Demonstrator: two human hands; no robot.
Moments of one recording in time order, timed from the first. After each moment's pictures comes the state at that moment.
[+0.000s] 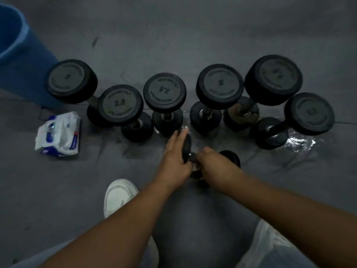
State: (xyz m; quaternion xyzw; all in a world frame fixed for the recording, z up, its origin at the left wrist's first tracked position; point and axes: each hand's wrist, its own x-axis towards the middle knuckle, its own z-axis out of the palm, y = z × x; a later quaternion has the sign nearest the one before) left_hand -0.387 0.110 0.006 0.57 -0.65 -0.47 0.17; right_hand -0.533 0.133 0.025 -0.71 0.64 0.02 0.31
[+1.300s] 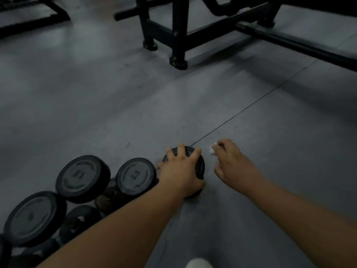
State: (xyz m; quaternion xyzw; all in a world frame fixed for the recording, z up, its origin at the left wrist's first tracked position) left_hand -0.821 0.148 0.102 0.24 -0.96 -0.09 -0.13; right_hand -0.943 0.287 0.070 -0.50 0.85 -0.16 0.00
